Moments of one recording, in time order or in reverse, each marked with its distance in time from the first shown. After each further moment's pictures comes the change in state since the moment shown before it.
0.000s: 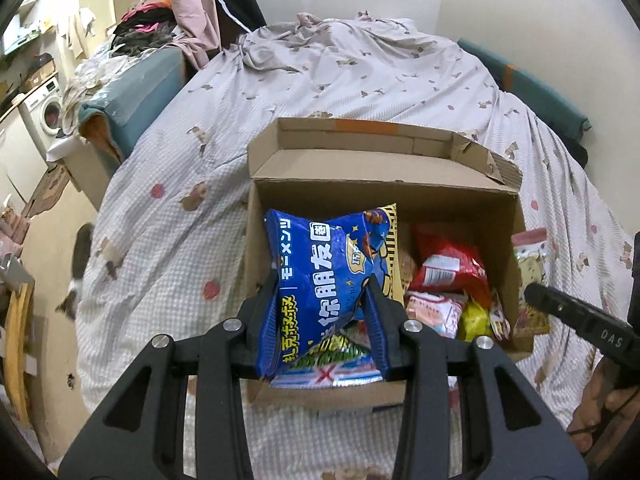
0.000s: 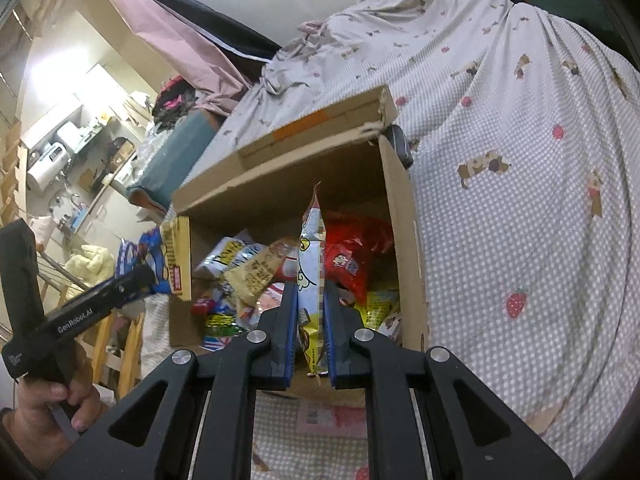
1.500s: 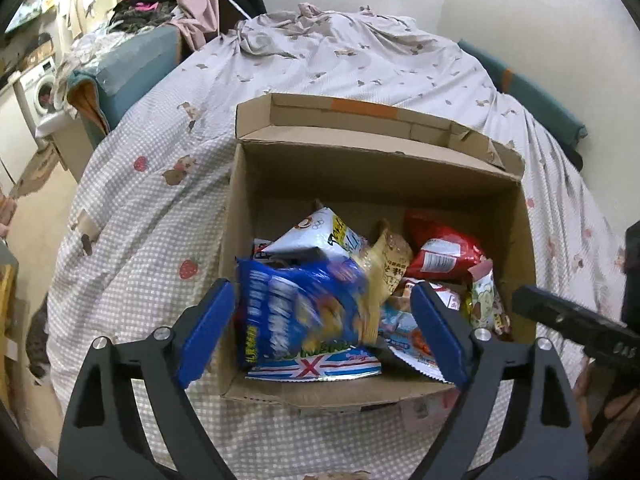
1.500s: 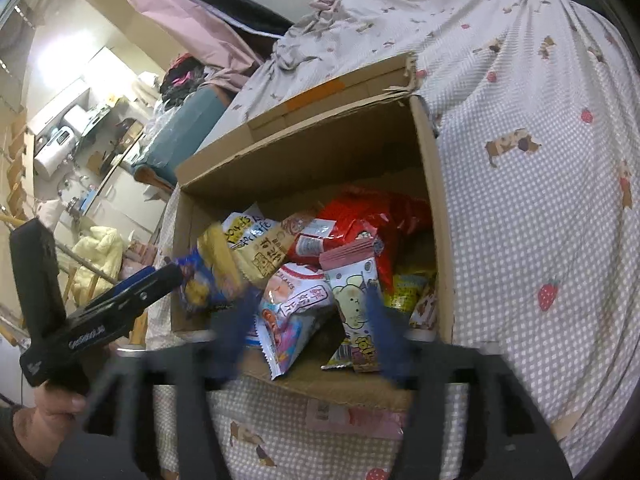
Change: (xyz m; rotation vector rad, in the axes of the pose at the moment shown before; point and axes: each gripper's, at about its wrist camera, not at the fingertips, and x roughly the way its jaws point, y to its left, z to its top) left arm 0.018 0.001 -0.018 -0.036 0.024 -0.037; right arm 0.021 0.006 -0.006 -0.012 0.065 0.039
